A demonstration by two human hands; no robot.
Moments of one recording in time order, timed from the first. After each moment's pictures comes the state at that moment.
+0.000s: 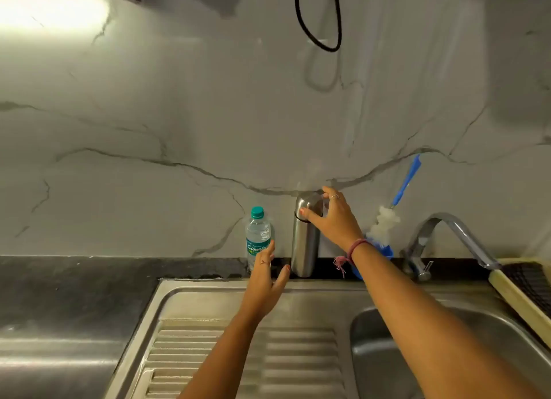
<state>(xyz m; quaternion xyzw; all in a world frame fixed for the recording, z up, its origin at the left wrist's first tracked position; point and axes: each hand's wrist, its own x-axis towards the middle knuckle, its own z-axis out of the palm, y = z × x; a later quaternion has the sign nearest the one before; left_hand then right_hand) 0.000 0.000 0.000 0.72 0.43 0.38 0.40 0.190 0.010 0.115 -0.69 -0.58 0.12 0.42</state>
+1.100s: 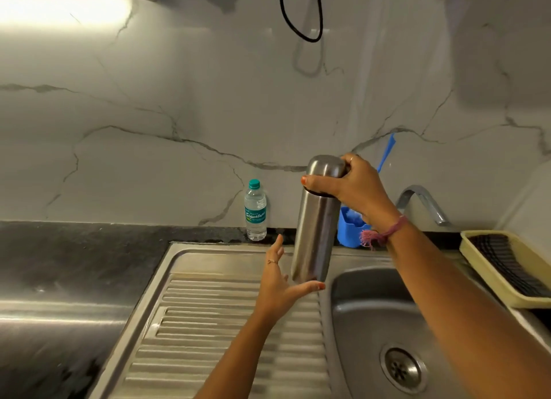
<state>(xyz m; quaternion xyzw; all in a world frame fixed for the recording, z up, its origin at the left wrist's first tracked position) 0.010 -0.134 0.022 0.65 0.42 0.39 0.50 0.172 -0.135 0.216 -0.66 -0.56 0.16 0.47</state>
